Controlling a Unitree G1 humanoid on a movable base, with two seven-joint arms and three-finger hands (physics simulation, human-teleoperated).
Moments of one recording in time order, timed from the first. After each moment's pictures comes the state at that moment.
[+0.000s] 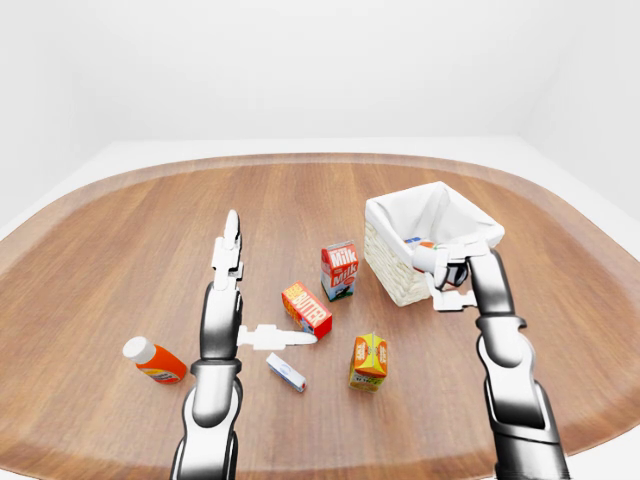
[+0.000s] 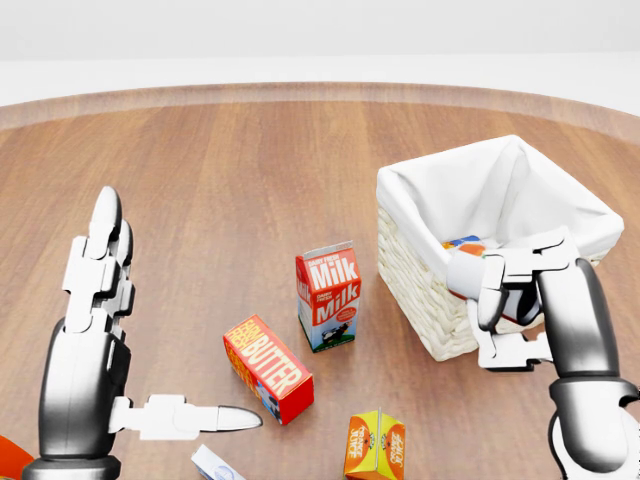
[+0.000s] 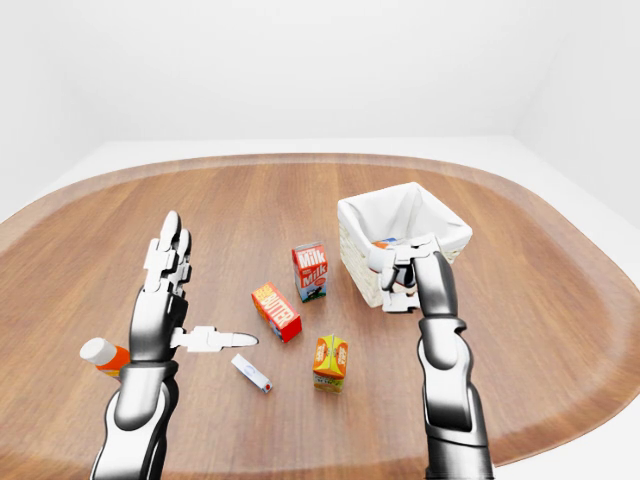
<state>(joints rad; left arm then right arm) 0.14 0.00 -0.07 -0.45 0.25 -0.09 0.01 -0.07 -0.14 -0.19 -0.18 -0.46 -0.09 0.03</state>
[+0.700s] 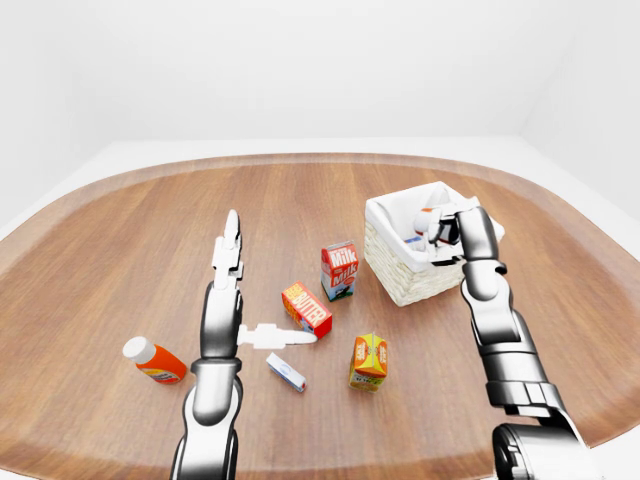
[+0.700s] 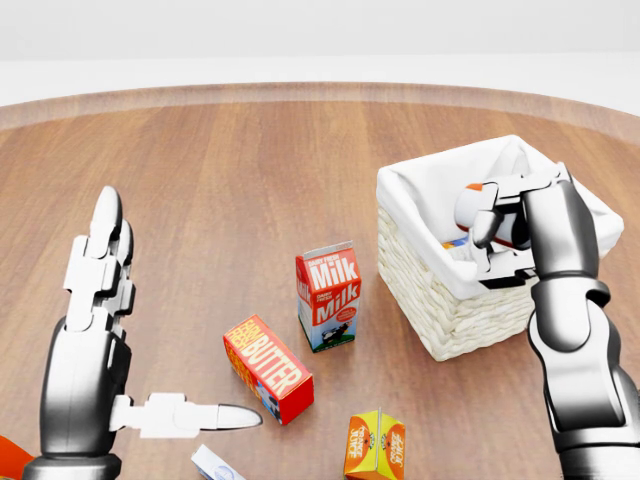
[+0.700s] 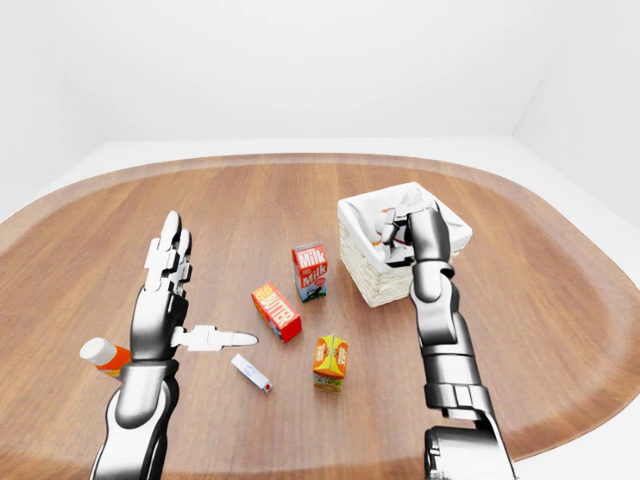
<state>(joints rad) 0.13 0.00 -0.07 -0.44 0.24 -0.09 0.01 -0.46 -0.28 -0.15 0.32 -0.50 -0.09 -0.12</state>
